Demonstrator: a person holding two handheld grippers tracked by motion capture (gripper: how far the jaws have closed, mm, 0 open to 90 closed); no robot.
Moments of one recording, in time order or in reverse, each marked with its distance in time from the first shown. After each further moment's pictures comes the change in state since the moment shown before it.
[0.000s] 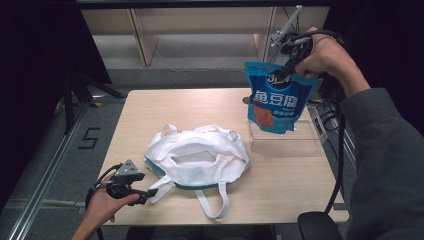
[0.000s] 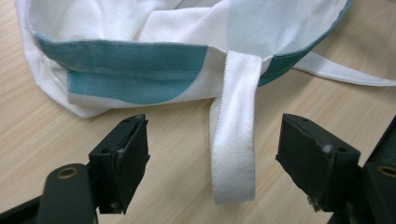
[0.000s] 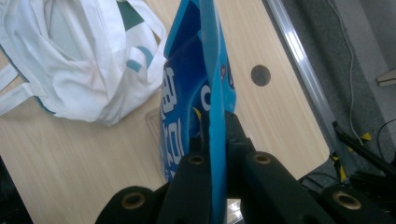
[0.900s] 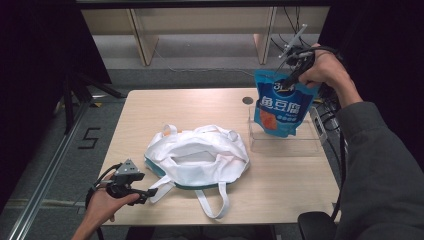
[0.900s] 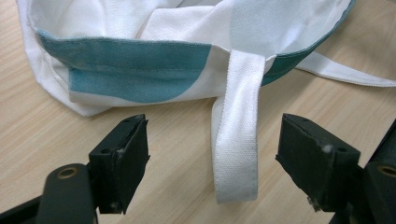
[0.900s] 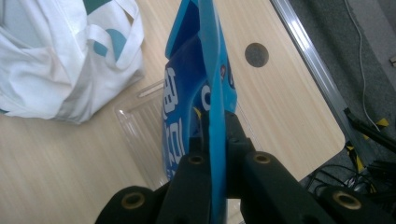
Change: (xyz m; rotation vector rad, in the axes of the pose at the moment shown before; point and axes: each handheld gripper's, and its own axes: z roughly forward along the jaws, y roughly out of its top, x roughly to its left) left arm 0.000 -0.001 0.001 0.004 -0.001 -0.013; right arm -0.030 -0.037 0.054 0.001 0.009 0.090
